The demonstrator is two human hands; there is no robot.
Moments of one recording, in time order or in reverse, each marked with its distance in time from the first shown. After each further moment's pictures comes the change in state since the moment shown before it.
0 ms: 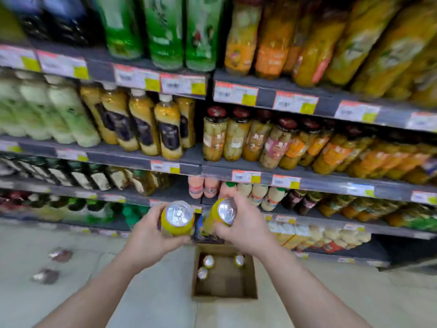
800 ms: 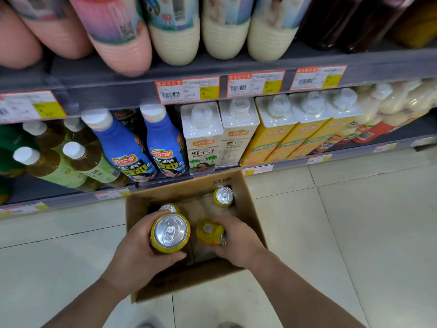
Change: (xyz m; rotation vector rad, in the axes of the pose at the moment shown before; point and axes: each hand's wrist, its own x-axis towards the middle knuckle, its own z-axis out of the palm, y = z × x) left_hand 0.083 -0.373 0.356 0.039 -0.380 -0.025; right_hand 0.004 0.502 0.339 -0.038 -0.361 0.470
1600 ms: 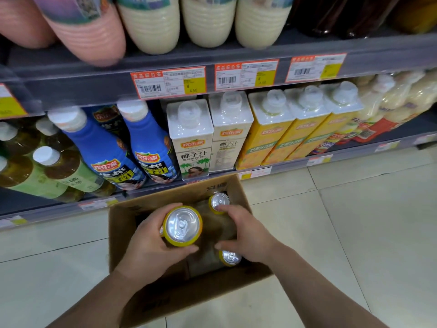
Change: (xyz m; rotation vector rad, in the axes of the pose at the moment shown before) left_hand 0.046 -0.008 0.042 -0.045 -0.012 0.104; right_hand 0.020 0.029 -0.026 0.132 0.057 -0.181
